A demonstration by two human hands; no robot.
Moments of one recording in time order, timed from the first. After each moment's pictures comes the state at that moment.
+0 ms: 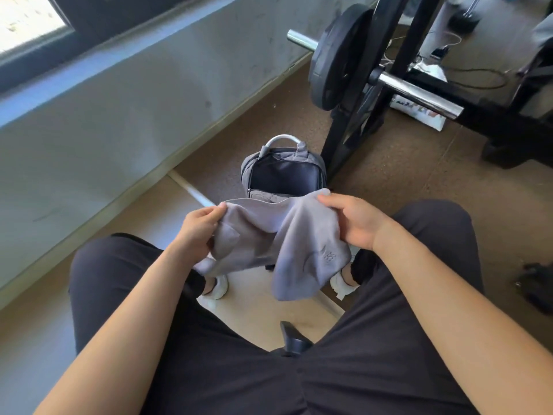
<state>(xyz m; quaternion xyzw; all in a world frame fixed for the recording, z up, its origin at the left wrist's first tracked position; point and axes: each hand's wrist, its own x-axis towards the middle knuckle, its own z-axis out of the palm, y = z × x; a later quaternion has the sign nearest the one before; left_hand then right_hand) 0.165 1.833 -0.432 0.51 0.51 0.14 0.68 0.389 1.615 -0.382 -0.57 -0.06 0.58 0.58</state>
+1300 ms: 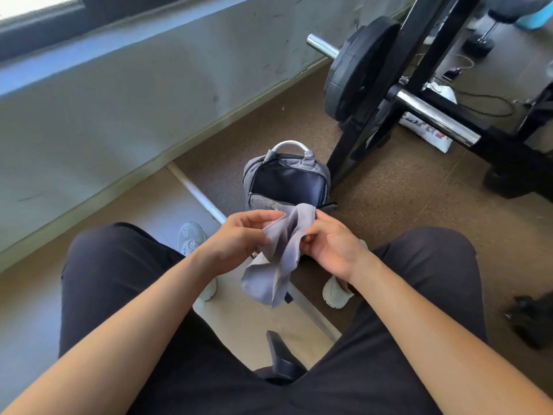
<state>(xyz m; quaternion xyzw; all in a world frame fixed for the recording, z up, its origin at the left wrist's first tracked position) 0.202 1.790 -0.422 0.48 0.28 0.04 0.83 0.357 1.644 -0.403 -0.46 -0.05 0.60 0.66</state>
